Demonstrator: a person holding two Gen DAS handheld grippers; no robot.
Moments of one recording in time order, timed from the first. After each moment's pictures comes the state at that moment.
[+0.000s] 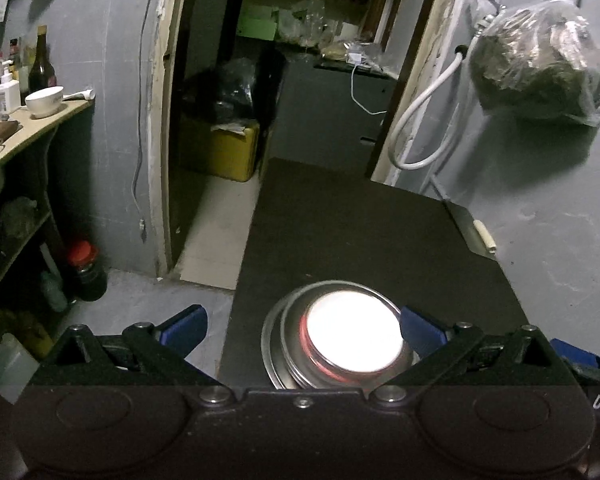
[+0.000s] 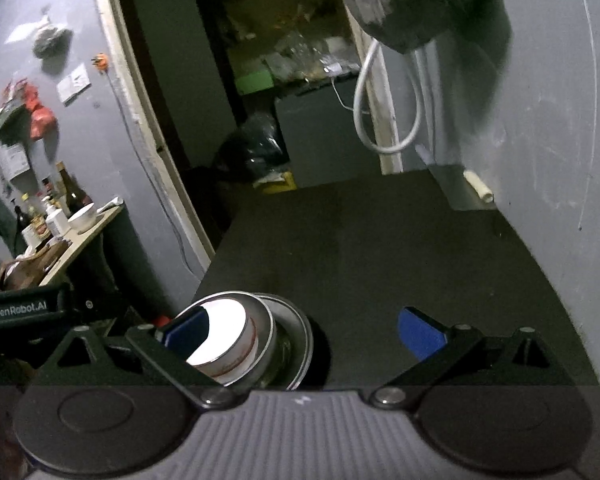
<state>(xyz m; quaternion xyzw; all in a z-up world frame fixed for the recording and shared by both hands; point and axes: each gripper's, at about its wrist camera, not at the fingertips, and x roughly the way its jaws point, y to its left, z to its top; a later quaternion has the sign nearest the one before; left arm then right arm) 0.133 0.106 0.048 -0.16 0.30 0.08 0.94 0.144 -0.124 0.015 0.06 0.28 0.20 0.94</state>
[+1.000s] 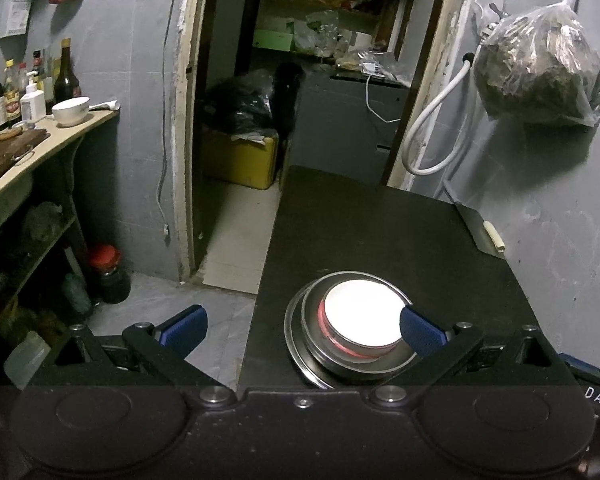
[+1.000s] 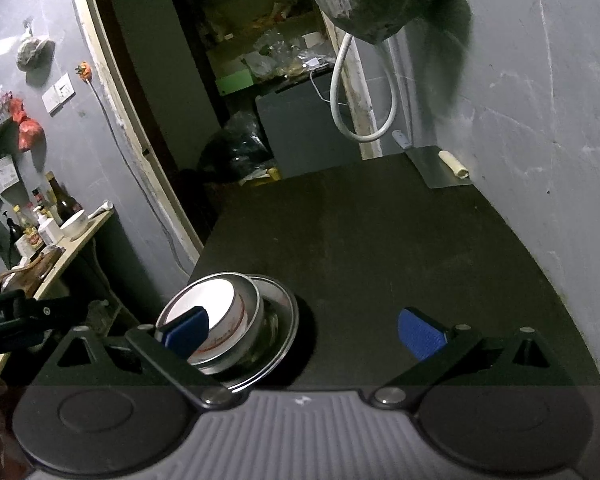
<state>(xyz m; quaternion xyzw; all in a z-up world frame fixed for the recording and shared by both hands) 0.093 0.100 0.059 -0.14 0.30 0.11 0.94 0.122 -0.140 0.007 0.08 0.30 0.17 0.94</state>
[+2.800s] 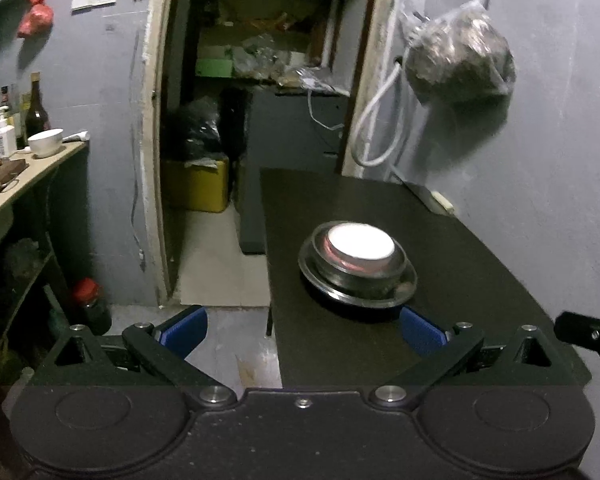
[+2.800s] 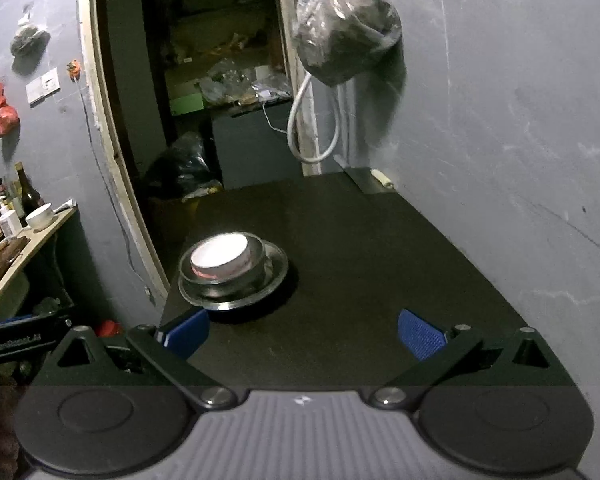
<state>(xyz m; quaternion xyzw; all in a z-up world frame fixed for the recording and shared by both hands) -0.043 0.132 0.025 -0.08 0.26 0.01 0.96 -0.069 -0.104 0.020 0.05 0.26 0.05 0.96</state>
